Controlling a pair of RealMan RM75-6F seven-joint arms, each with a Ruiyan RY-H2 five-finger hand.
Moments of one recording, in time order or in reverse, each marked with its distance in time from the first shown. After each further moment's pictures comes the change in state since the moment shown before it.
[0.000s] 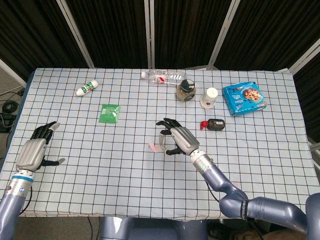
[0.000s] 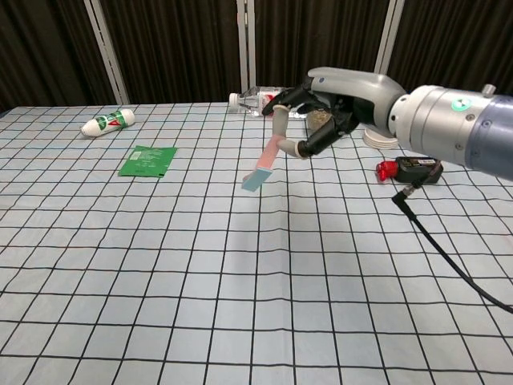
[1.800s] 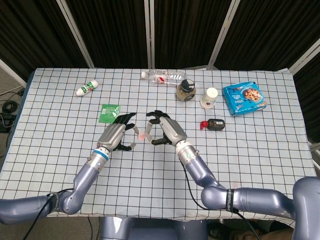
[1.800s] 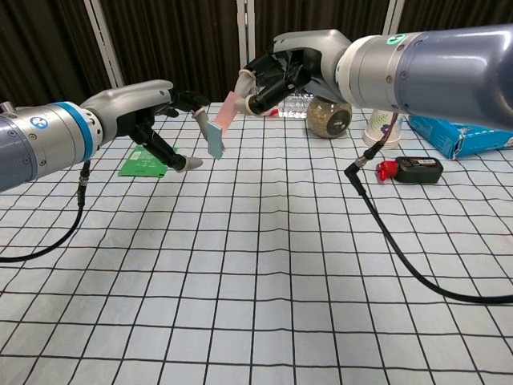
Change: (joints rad) left arm -0.460 -0.383 -0.124 0.060 -0.363 -0.173 0.240; right arm 0.207 0.002 0.090 -0.117 0.514 0.077 -0.173
